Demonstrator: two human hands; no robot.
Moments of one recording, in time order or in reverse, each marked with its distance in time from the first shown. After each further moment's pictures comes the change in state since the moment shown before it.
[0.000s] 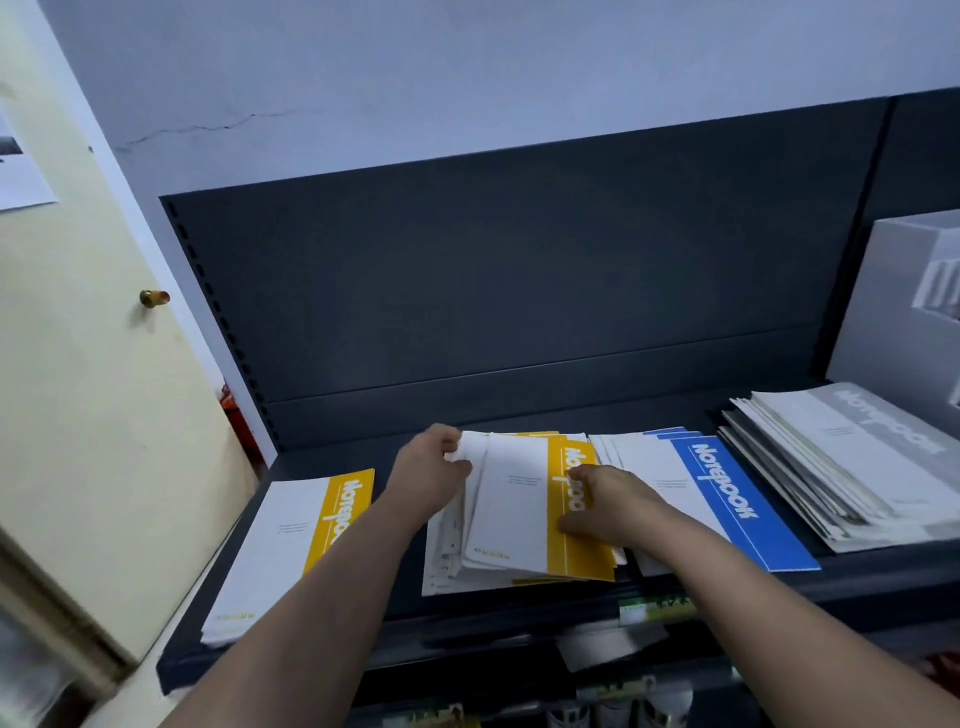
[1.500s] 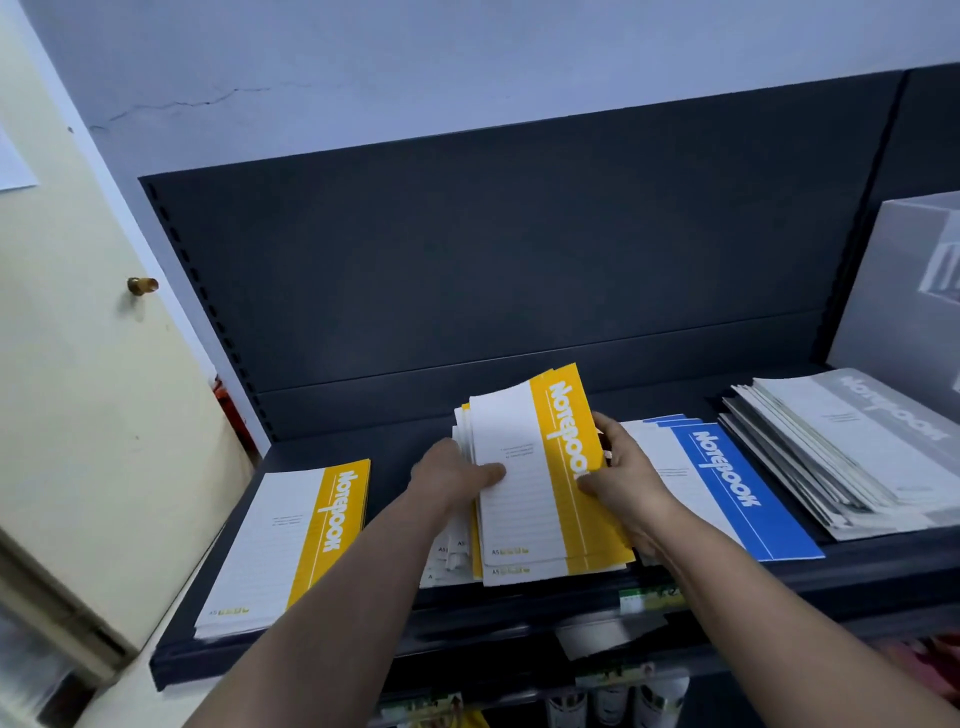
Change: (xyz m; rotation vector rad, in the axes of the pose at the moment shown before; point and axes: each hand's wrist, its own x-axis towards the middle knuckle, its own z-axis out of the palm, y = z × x) left_hand -0.002 0.012 0.022 -0.171 -0.167 -0.275; right_hand -0.006 -0.004 0.002 0.955 0.164 0.018
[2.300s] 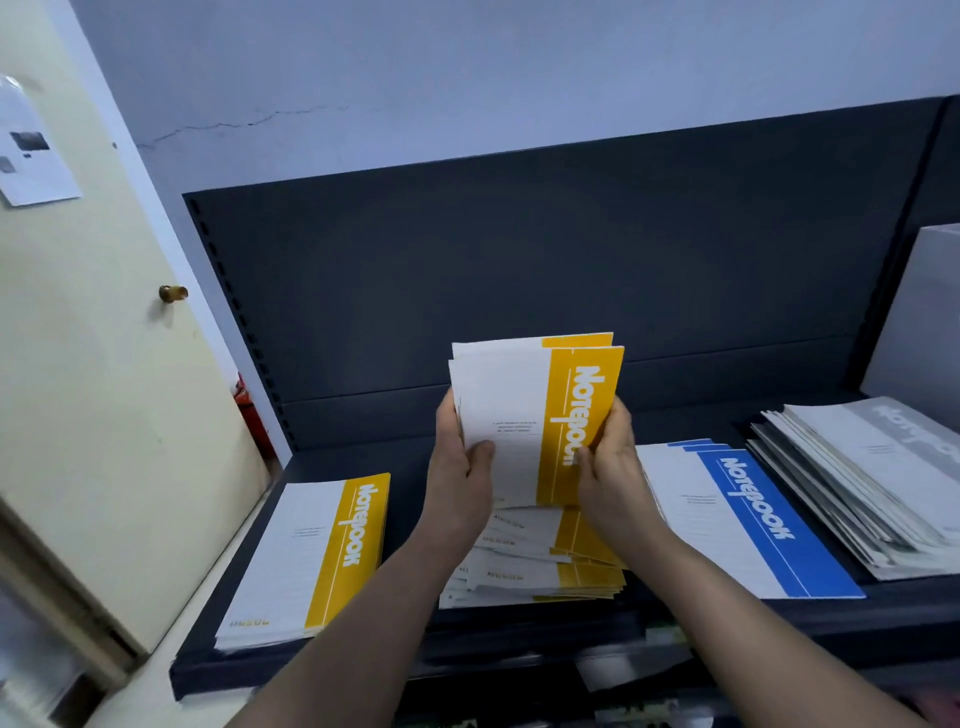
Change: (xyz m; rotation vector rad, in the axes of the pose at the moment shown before) left_hand -0.031 -0.003 -0.008 -0.307 0.242 0.566; right_hand 0.007 -0.010 0.032 -0.238 0.150 -0.434
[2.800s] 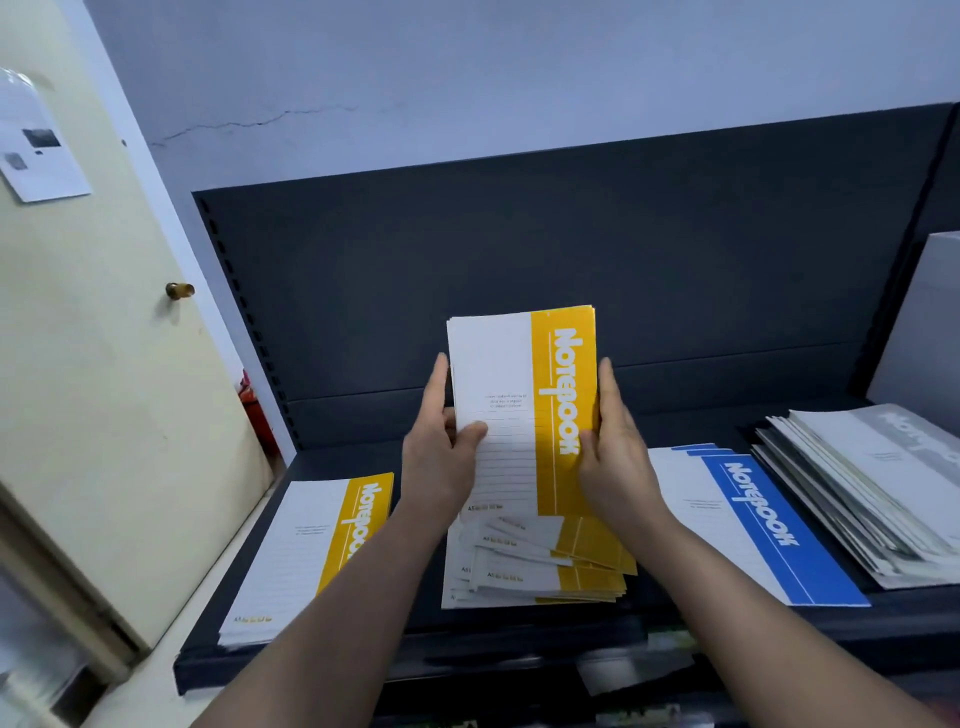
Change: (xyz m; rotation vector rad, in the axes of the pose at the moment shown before) left_hand 0.019 0.016 -0.019 0.088 0.081 -0.075; right_hand 0.012 -0.015 -0.003 -0.148 -0.012 -0.006
